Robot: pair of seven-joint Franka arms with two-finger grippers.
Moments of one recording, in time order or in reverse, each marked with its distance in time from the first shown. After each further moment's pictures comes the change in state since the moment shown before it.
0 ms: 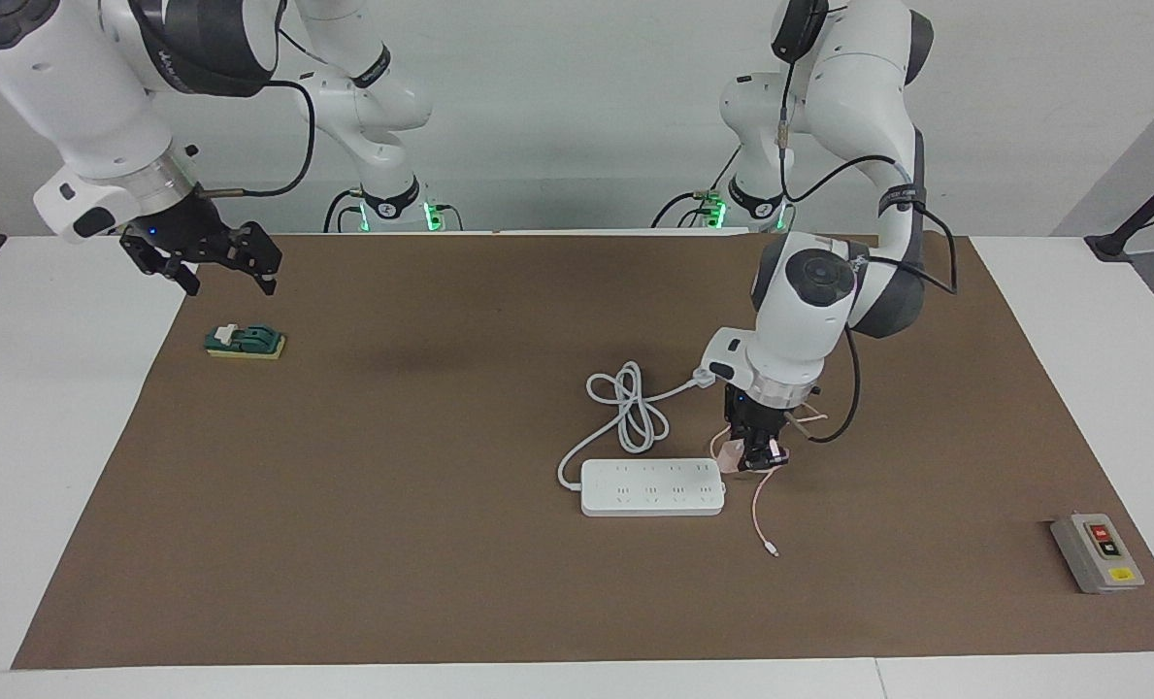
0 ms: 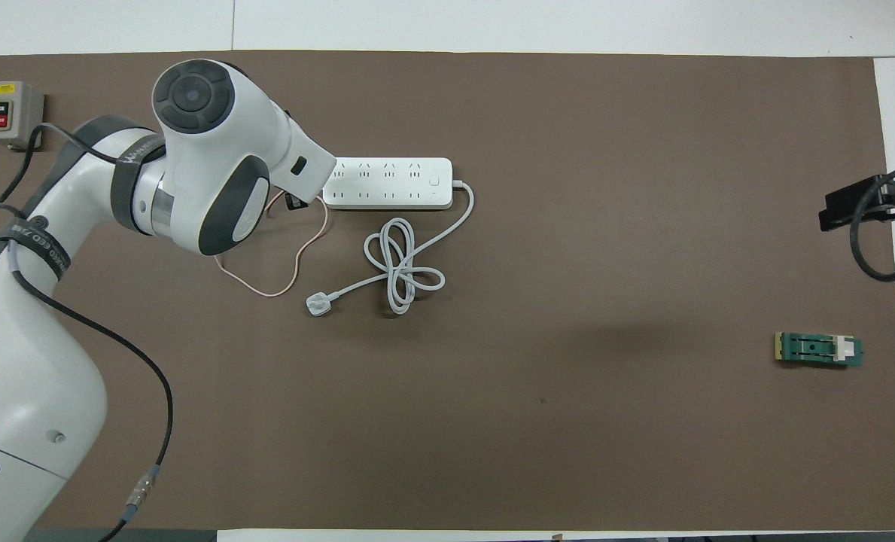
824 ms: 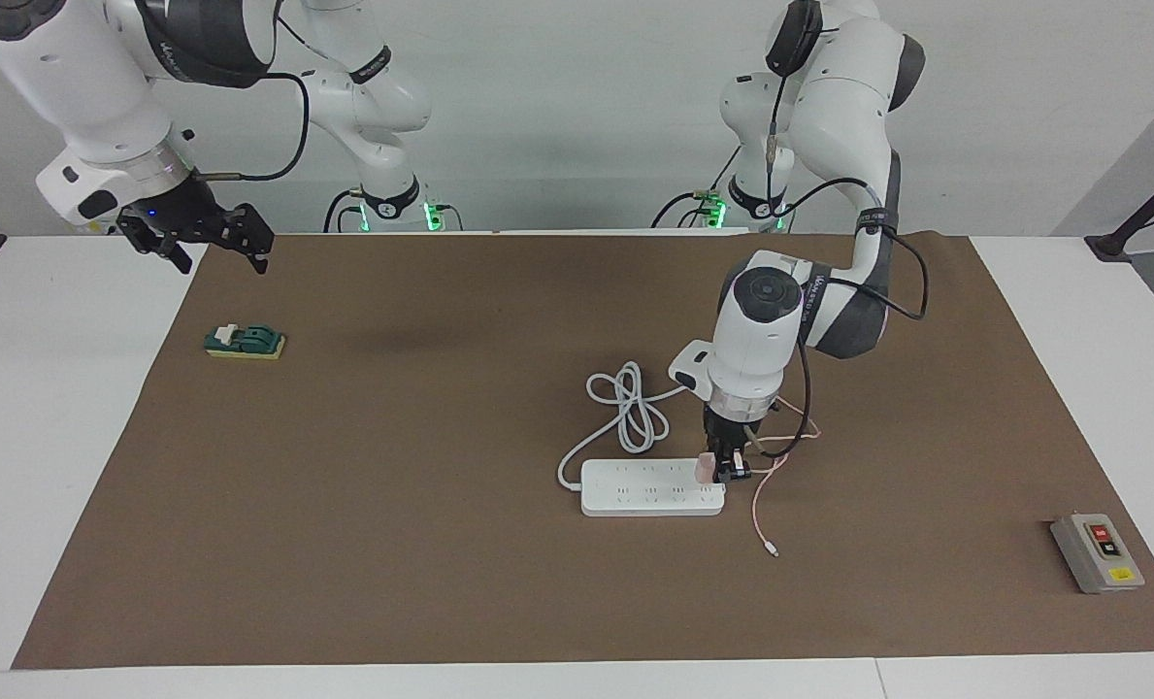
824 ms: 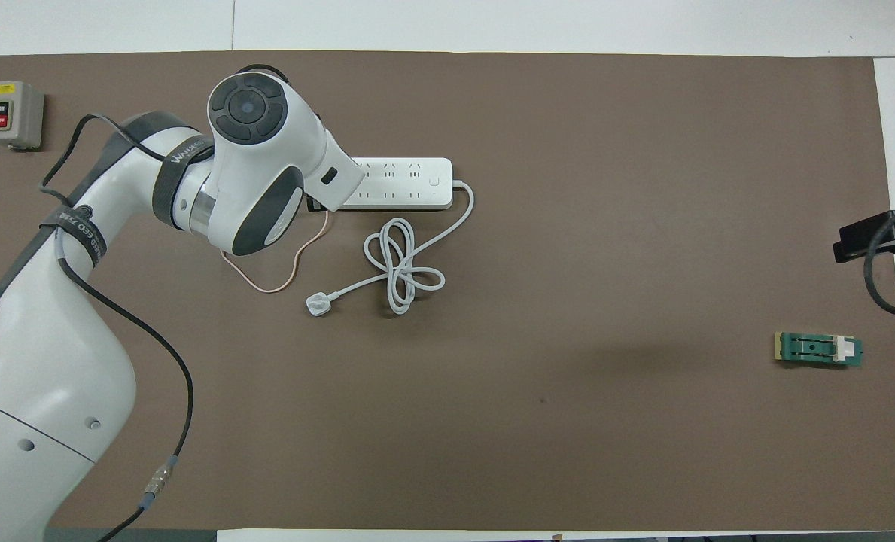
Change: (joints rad) left arm -0.003 0.051 -0.045 0.025 0.084 0.006 0.018; right arm -0.080 -0.052 0.053 -0.082 -0.009 -0.004 -0.018
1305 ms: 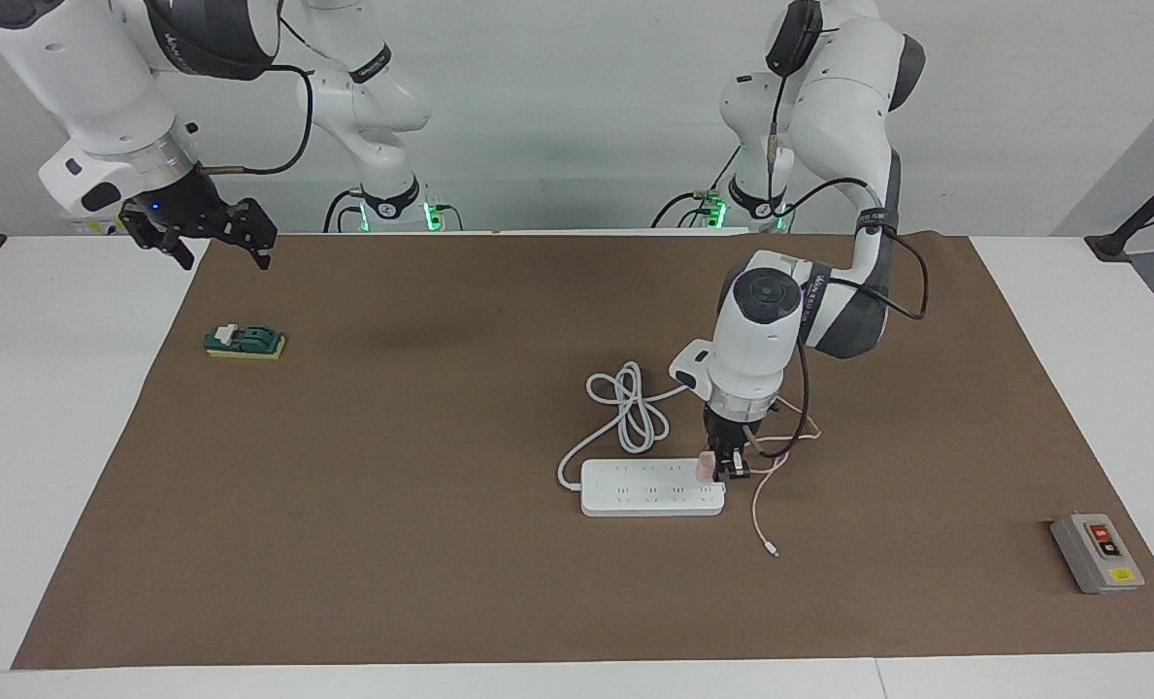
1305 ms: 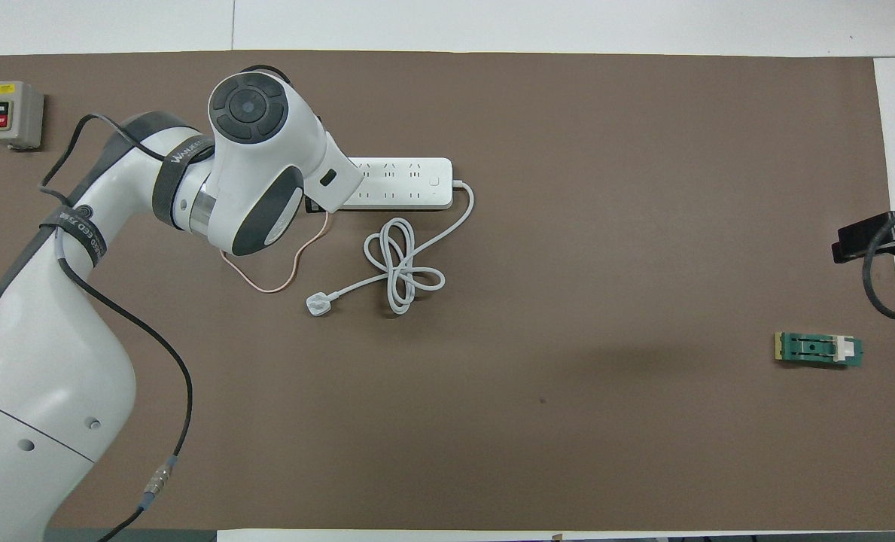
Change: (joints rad) left arm 0.000 0.000 0.000 0.000 0.000 -0.018 0.025; right arm 0.001 -0.006 0.008 0.001 0.000 -0.001 0.003
